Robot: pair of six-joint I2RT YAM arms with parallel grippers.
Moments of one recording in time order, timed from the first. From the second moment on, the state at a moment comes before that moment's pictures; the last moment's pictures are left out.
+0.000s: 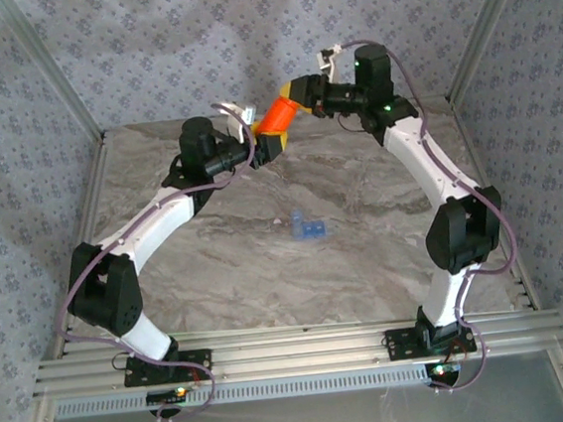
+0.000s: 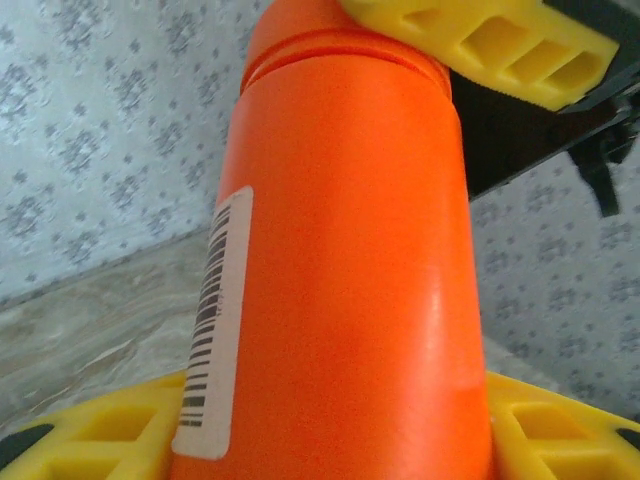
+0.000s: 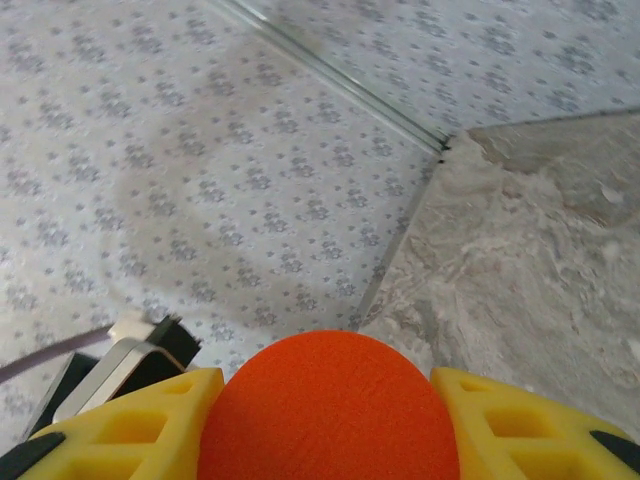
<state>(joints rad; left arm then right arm) -0.48 1.61 1.26 0.29 0.59 -0.30 0.28 1.80 1.78 -0.17 -0.88 0.77</state>
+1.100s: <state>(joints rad) -0.49 1.61 1.27 0.18 0.47 -0.16 0.29 1.74 1.72 -0.23 -0.67 0.96</state>
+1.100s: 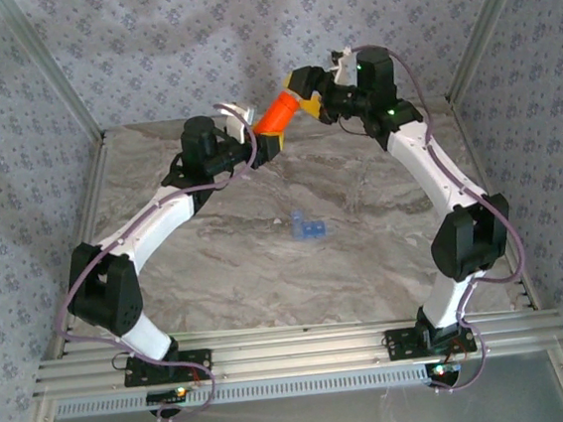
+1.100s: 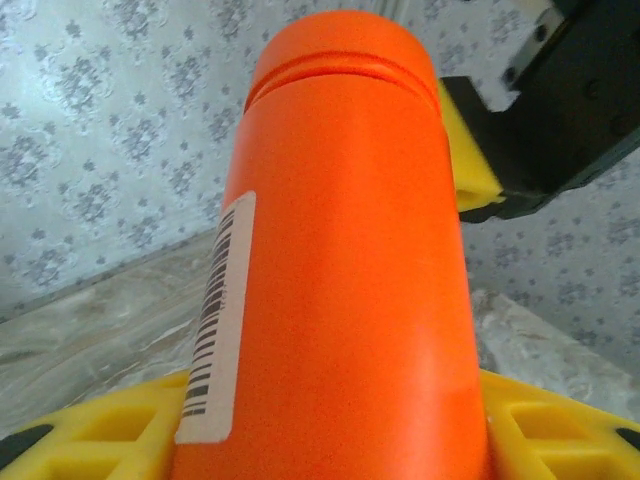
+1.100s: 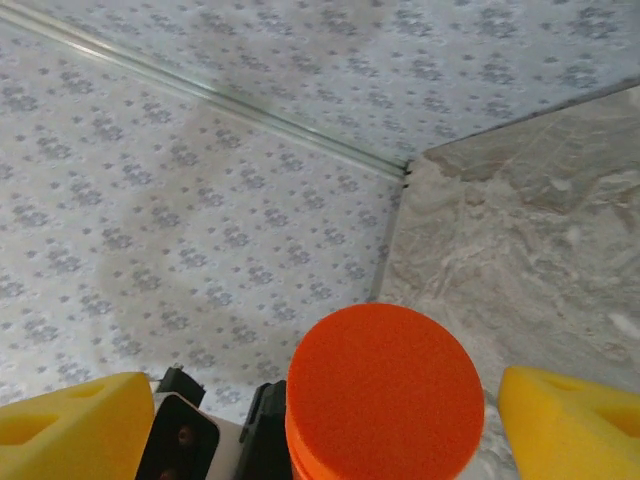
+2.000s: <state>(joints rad) -0.54 1.61 1.27 0.09 0.32 0.09 0.34 1.85 1.84 -0.47 -0.56 1.09</state>
